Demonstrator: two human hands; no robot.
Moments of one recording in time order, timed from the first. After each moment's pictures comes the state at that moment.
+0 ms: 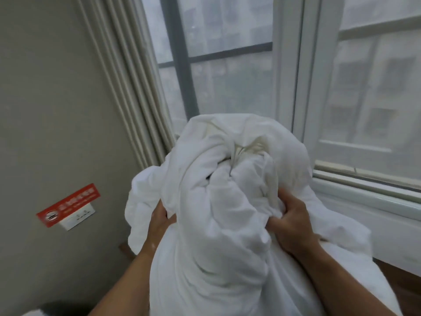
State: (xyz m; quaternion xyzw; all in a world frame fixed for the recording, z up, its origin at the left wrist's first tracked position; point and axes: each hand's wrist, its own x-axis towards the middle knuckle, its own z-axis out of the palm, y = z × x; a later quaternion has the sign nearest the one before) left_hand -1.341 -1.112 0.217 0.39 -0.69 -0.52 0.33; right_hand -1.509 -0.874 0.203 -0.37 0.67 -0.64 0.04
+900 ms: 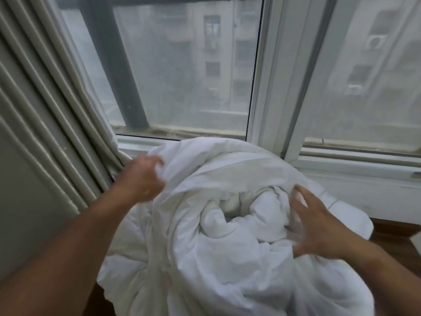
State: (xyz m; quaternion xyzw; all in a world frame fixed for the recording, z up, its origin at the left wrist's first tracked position) left_hand -1.479 -1.323 0.228 0.13 -0.98 -0.08 0.09; right_hand -1.536 -0.909 0.152 -0.26 0.95 -0.10 0.12
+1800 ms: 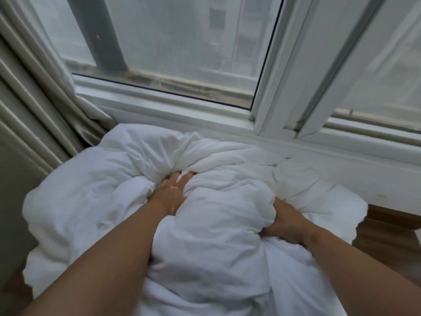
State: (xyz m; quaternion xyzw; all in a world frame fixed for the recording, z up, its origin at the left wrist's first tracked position) left_hand -1.539 -1.280 -0.018 0.12 -0.96 -0.23 -0.12; right_hand -1.601 -0.940 0.010 -0.23 0.88 -0.34 0.25
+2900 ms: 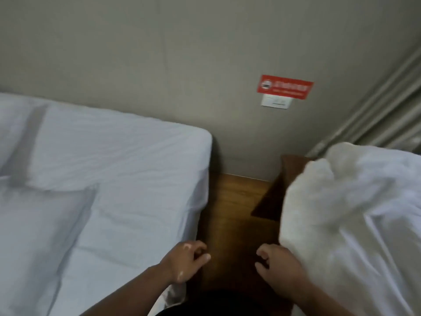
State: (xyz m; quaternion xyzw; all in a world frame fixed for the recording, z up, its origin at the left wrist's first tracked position) left_hand -0.912 -0.996 -0.048 0.65 -0.62 -0.43 0.05; right_hand -1.199 -1.050 0.006 -0.75 0.59 0.11 0.28
